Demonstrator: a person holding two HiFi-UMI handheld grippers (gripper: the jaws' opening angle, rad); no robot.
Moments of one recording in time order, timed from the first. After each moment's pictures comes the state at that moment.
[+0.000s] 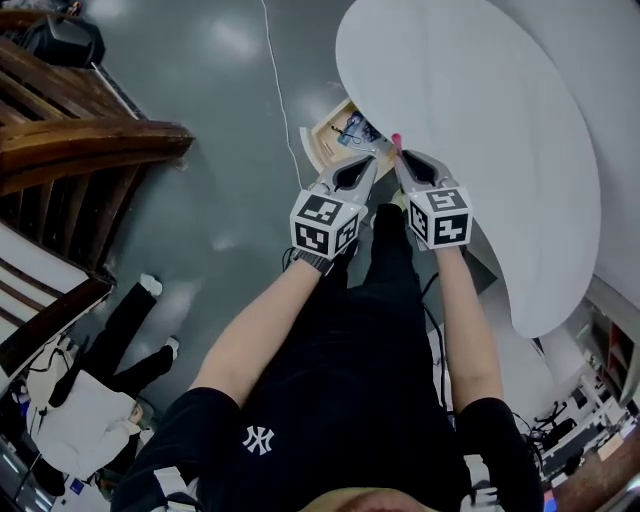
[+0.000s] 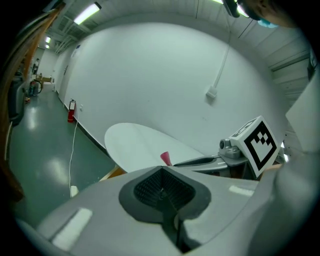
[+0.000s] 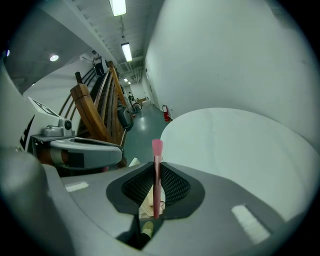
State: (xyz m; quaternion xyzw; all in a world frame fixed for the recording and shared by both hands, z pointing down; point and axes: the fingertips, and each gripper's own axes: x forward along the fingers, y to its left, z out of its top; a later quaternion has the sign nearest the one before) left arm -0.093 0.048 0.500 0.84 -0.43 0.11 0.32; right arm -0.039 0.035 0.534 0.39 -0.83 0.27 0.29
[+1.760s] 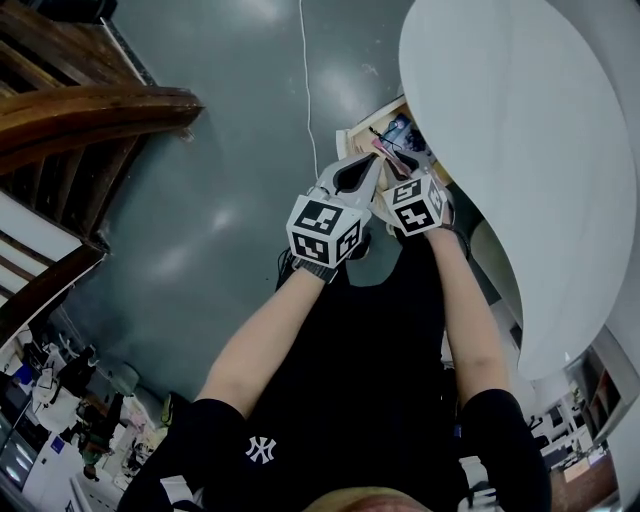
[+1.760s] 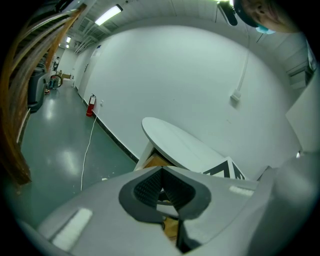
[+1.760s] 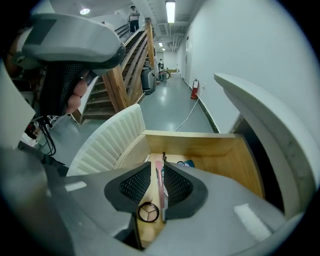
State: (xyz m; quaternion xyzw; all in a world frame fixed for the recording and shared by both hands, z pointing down) left arm -0.178 0.014 0.596 0.79 -0.50 0.09 0.35; right arm -0.141 0.024 0.732 0.24 -0.83 0.17 0.47
